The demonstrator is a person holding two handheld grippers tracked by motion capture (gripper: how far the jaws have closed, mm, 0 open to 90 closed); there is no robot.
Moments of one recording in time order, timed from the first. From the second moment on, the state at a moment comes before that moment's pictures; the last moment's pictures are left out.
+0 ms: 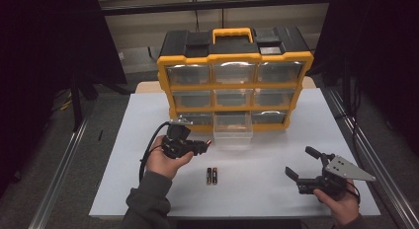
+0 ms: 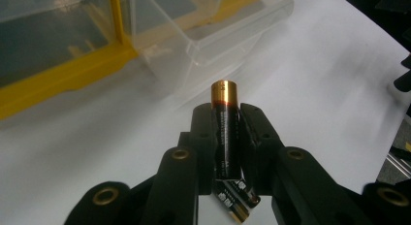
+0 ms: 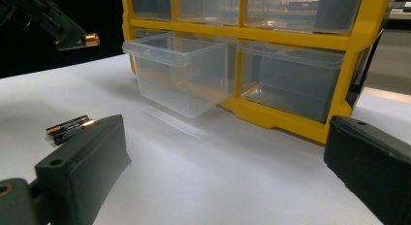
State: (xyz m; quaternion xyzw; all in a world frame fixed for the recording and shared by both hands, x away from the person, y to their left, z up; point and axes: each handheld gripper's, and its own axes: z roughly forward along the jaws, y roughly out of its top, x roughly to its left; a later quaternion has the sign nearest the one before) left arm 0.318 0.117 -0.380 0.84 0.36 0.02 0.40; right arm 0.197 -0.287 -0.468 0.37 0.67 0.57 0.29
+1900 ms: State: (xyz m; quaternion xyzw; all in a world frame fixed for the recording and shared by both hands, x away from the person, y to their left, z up) left arm 0.361 0.067 -0.368 0.84 0.32 0.07 0.43; right arm 0.196 -0.288 -0.467 0.36 0.67 0.58 0.29
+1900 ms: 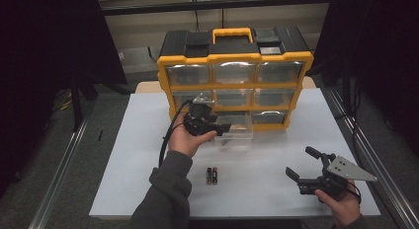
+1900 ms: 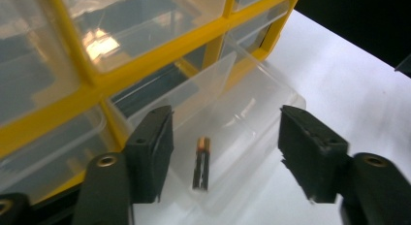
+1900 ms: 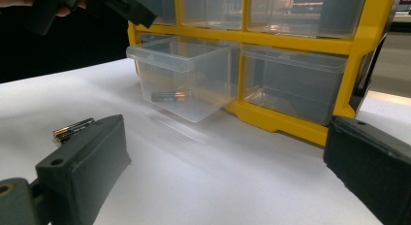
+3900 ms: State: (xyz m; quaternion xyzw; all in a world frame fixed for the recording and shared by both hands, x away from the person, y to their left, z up) left arm 0.282 0.124 -0.467 0.85 0.35 0.05 0.40; right arm 0.195 -0.287 -0.466 0.36 0.67 0.58 0.29
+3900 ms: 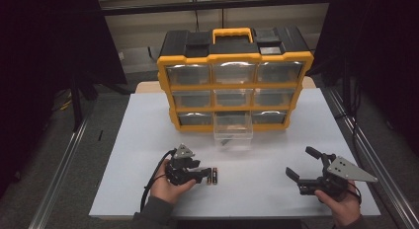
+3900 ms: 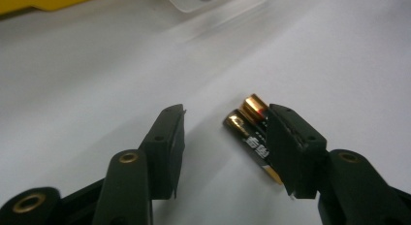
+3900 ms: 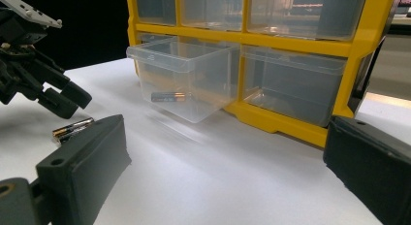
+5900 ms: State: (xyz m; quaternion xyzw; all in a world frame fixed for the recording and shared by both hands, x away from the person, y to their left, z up) left arm 0.320 0.099 -0.390 0.86 0.34 0.02 0.39; right arm 0.195 -0.287 -0.466 0.36 0.67 0.58 0.29
